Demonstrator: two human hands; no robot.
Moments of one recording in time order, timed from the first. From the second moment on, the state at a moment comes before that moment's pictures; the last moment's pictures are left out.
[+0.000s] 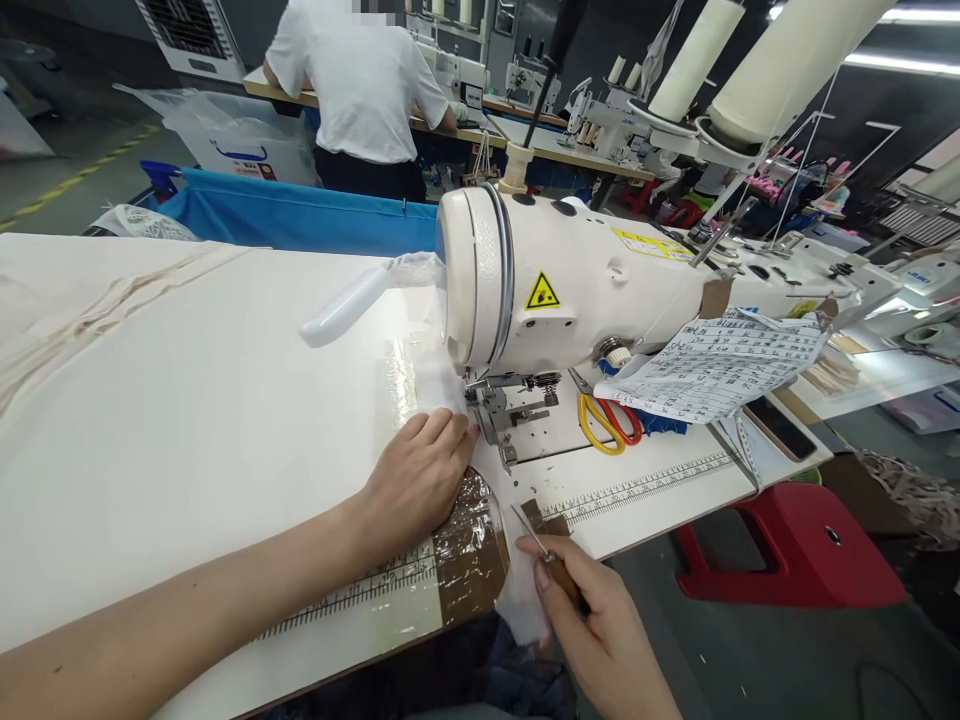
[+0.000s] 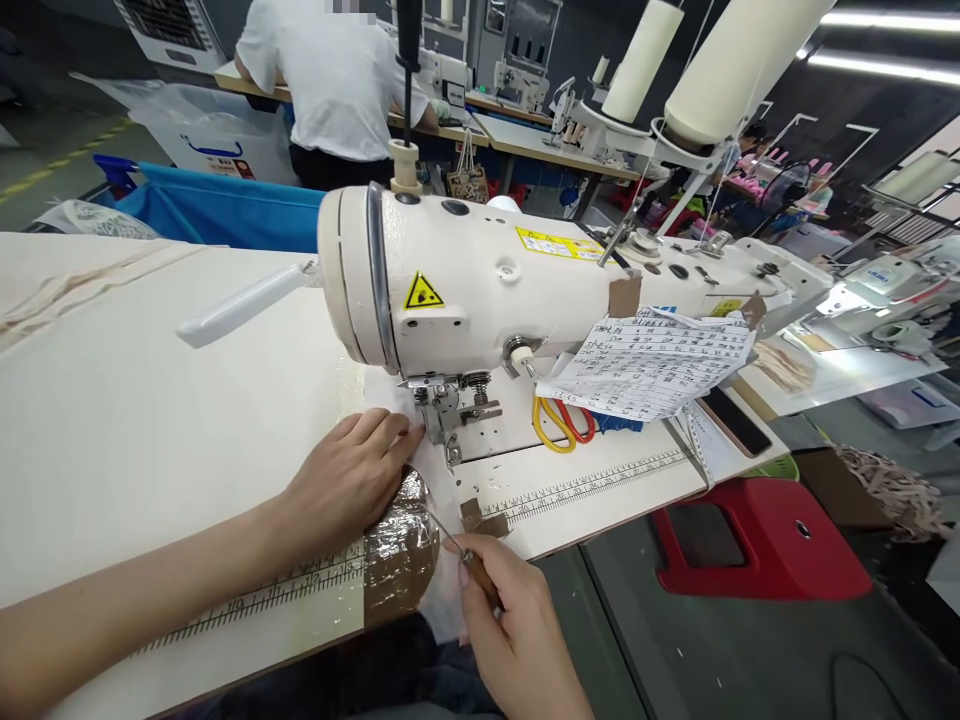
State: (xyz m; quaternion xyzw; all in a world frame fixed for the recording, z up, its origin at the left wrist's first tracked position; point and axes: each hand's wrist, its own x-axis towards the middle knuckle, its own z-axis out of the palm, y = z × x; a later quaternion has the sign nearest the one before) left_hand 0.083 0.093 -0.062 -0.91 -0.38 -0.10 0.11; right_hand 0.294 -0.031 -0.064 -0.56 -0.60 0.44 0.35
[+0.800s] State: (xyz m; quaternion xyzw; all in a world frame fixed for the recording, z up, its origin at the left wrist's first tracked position) left_hand 0.079 0.108 -0.068 -0.90 -0.42 -0.09 0.08; right_hand 0.259 -0.058 -0.091 -0.56 -0.39 0.59 0.43
